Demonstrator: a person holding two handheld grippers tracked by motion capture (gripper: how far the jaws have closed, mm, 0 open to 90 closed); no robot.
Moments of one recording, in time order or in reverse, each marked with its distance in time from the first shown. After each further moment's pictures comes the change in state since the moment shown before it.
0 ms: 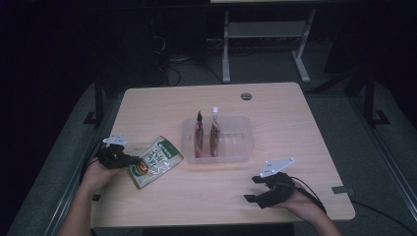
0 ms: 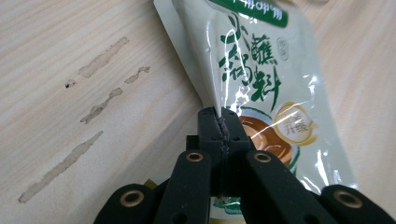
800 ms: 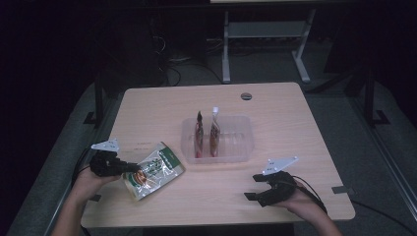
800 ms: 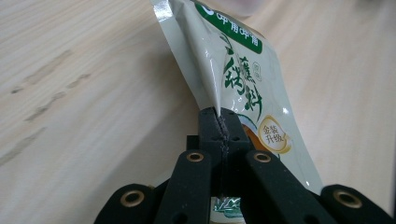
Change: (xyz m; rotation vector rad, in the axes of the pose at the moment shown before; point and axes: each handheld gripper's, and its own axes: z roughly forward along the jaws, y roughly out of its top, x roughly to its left) left arm -0.041 -0.003 -0.032 -0.046 -0.101 0.038; right arm -0.001 0.002 -0.006 -0.035 0.003 0.040
